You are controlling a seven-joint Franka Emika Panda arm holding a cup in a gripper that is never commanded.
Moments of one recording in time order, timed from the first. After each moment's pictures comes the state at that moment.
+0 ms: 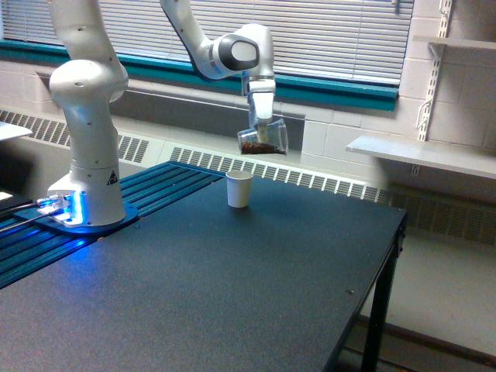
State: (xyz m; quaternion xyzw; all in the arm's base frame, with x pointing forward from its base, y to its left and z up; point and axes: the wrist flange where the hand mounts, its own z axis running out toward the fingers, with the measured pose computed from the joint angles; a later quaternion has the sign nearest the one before) arm 0.293 0.292 0.307 0.98 -0.11 0.13 0.08
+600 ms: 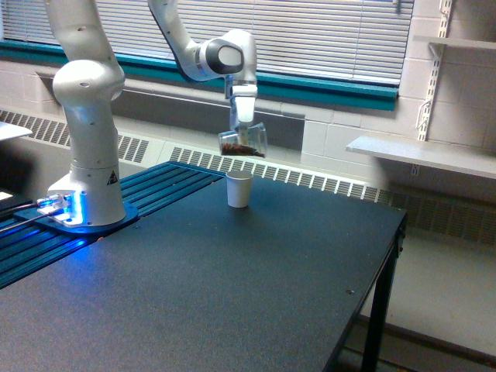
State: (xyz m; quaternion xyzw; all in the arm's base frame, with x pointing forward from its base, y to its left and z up) arm 0.226 0.313 0.283 0.99 -0.08 0.10 0.10
